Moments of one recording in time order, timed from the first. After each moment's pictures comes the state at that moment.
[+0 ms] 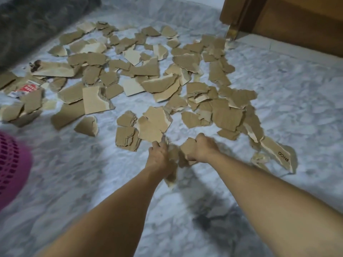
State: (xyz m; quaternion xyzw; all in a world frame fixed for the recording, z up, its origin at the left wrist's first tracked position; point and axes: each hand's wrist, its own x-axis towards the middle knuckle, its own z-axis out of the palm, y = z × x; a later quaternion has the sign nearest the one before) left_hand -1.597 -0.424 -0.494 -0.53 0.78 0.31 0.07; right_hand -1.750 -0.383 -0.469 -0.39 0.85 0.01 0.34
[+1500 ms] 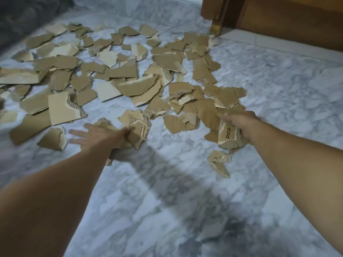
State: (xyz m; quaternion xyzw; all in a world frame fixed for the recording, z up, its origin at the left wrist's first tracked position) left_hand -1.601 -0.558 -0.509 -0.82 0.54 0.18 0.05; right_hand -1.945 -0.382 -0.493 -0.09 0.91 -0.25 0.31
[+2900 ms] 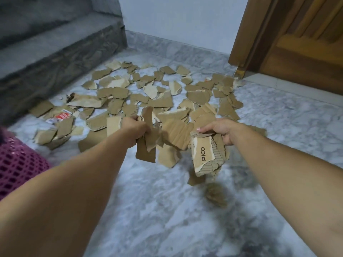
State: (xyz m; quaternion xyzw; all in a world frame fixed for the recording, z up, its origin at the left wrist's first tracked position) left_hand -1.564 -0.568 -0.347 -0.63 0.54 0.52 -0.21; right_hand -1.809 -0.472 -0.350 -0.19 0.73 -0.33 0.57
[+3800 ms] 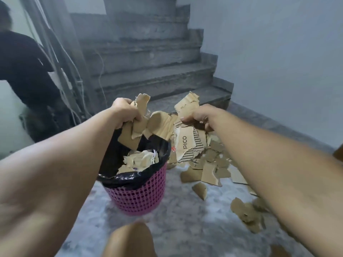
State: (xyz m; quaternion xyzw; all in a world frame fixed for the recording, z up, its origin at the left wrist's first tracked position) left_hand -1.193 -0.552 -0.066 -0.73 0.50 0.29 -0.37; right_hand -1.427 -0.587 -0.079 -0.52 0.63 -0.29 0.51
